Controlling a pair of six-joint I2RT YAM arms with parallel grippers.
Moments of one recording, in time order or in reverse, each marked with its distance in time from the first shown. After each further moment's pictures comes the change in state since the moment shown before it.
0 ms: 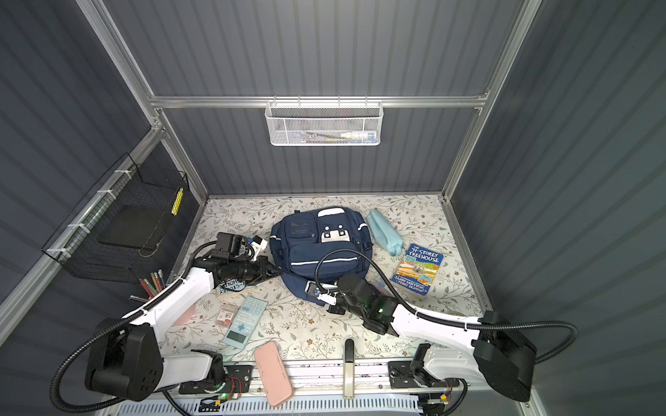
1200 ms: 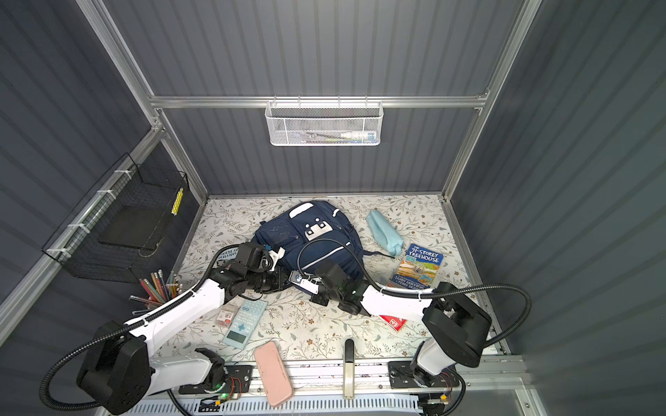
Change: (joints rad) left arm -0.217 -0.030 -0.061 0.120 -0.129 -0.095; right arm 0.002 0.297 0.211 0.010 -0.104 0.098
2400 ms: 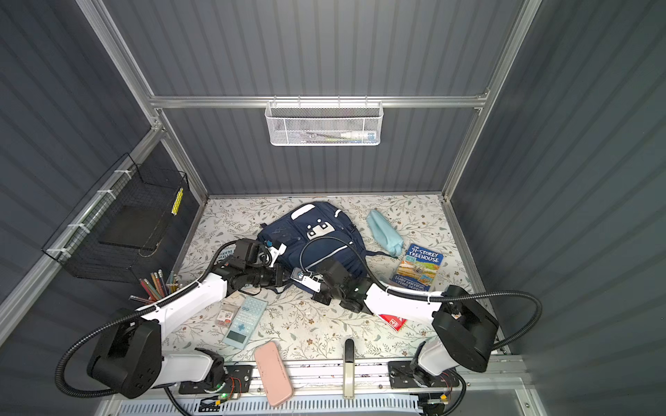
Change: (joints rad) left arm 0.077 0.101 -0.021 0.111 0.113 0.132; right arm 0.000 -0.027 0.054 -0.137 -0.003 0.047
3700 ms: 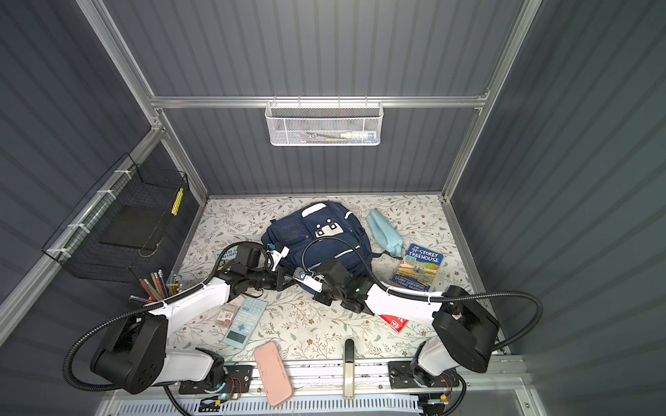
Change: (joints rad) left arm -0.005 -0.002 -0.063 0.123 0.042 0.057; right arm -0.006 -0.004 -0.015 0.010 0.007 0.015
